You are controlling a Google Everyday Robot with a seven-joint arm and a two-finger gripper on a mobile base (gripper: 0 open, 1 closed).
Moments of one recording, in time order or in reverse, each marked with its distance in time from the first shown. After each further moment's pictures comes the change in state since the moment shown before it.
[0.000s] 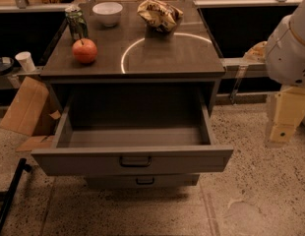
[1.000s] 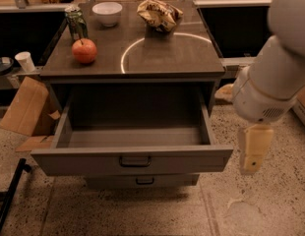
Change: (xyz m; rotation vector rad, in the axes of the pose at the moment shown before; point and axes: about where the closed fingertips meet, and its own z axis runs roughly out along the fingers) arm -0.015 0.029 0.084 -0.127 -0.046 -0.092
